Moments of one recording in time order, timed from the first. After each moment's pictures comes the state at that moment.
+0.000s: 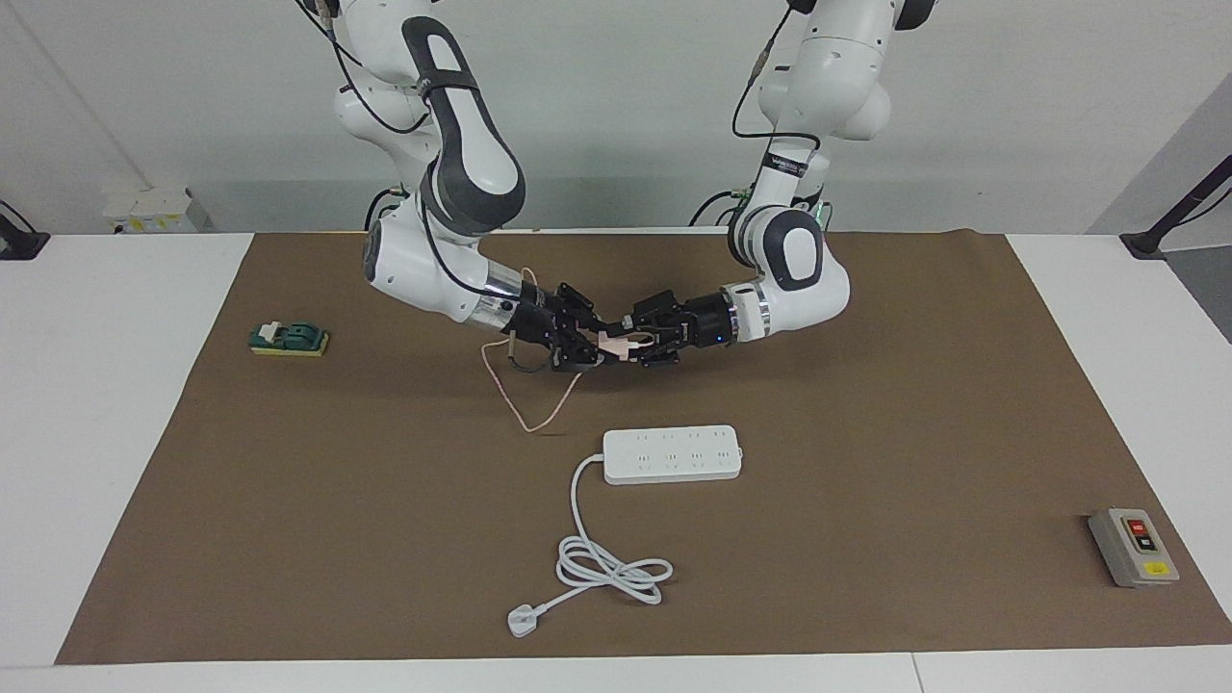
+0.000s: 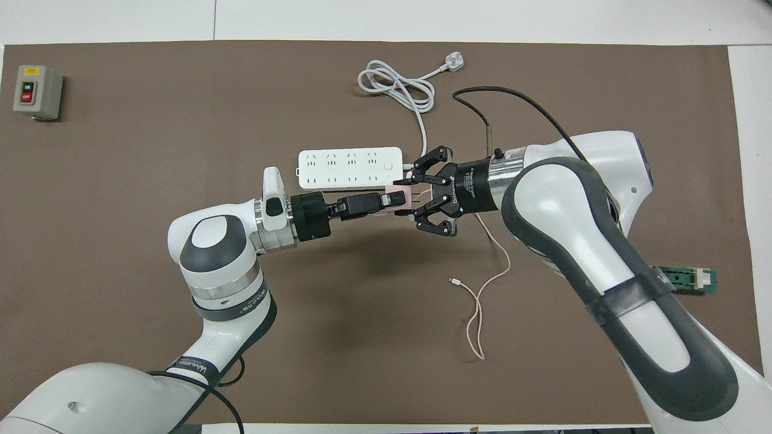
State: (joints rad) left arm -0.52 0.24 0.05 -2.13 -1.97 2.03 0.96; right arm 0.43 0.21 -0.09 -1.94 1.13 2.14 1.23
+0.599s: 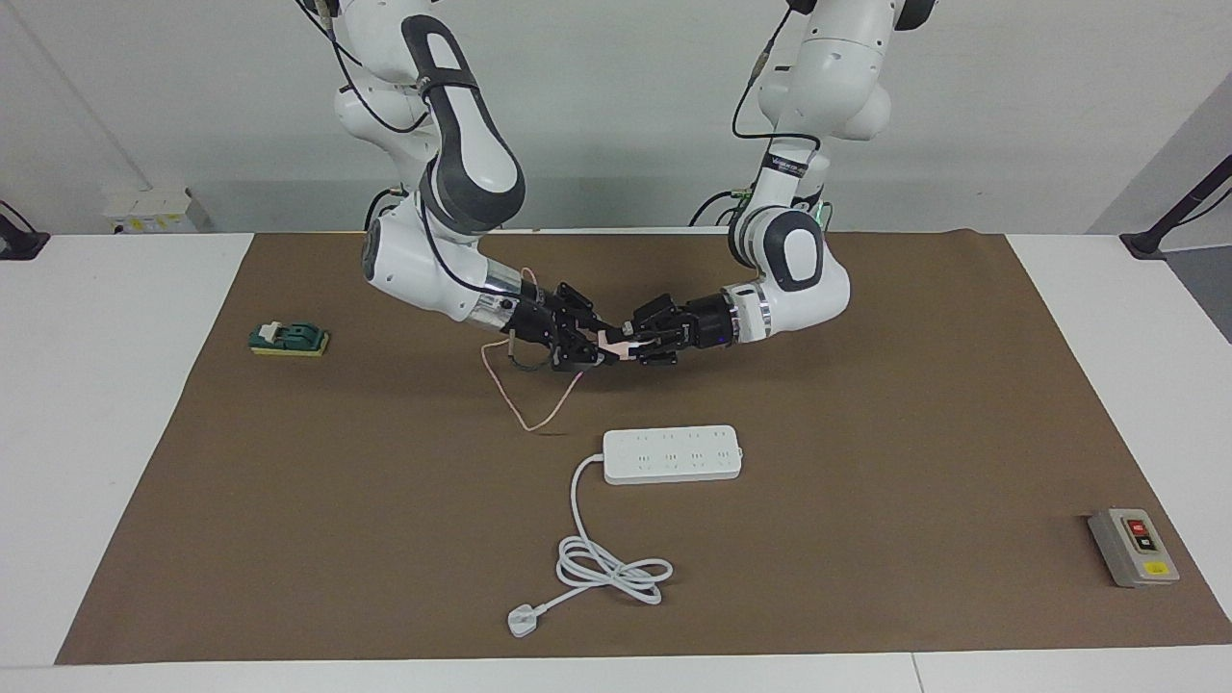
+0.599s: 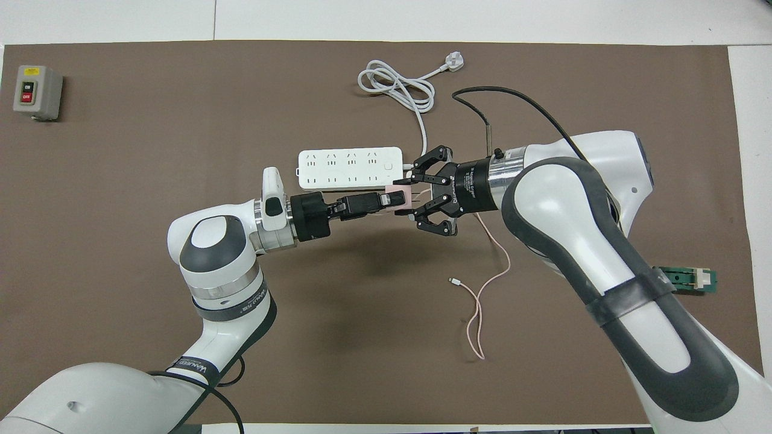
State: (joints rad) left arm -0.52 0.24 0.06 -2.13 -1.97 2.03 0.96; right arm 0.43 0.21 -0.09 -1.94 1.13 2.14 1.22
